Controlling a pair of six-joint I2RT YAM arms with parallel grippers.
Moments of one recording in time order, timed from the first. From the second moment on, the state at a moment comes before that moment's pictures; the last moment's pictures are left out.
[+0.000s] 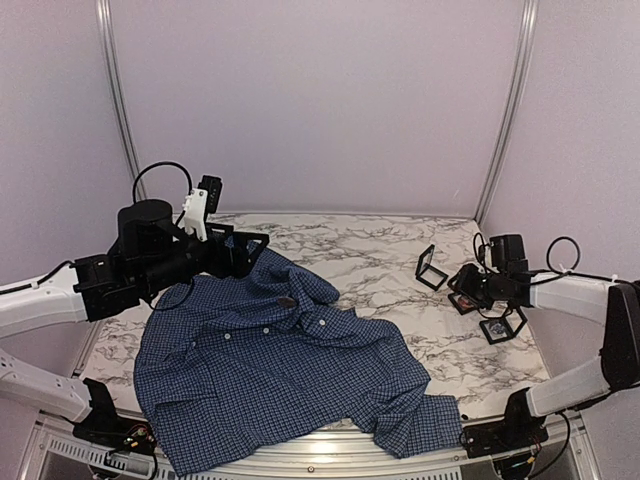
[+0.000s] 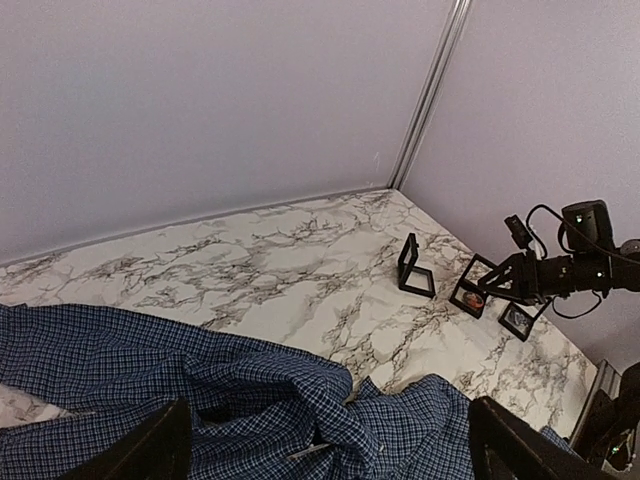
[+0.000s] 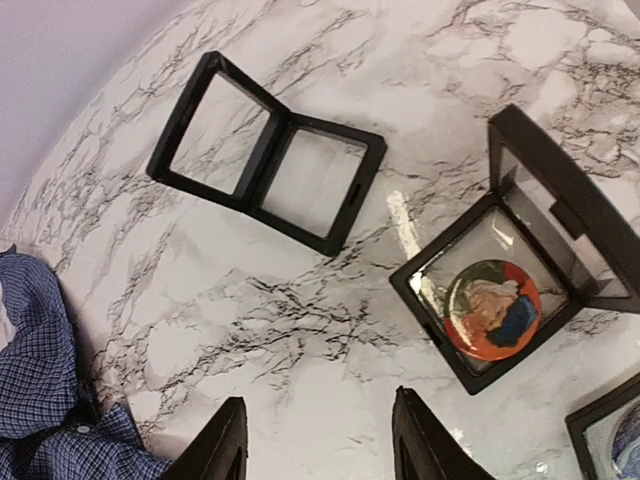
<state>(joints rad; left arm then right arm) -0.89 1.11 0.87 0.05 -0.20 -0.28 0.08 1.31 0.64 -0.12 -0.15 0.59</state>
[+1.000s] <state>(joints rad) -0.79 1.28 0.52 0.30 0.03 -1.24 0.90 1.70 1.35 -0.28 -0.02 0.41</state>
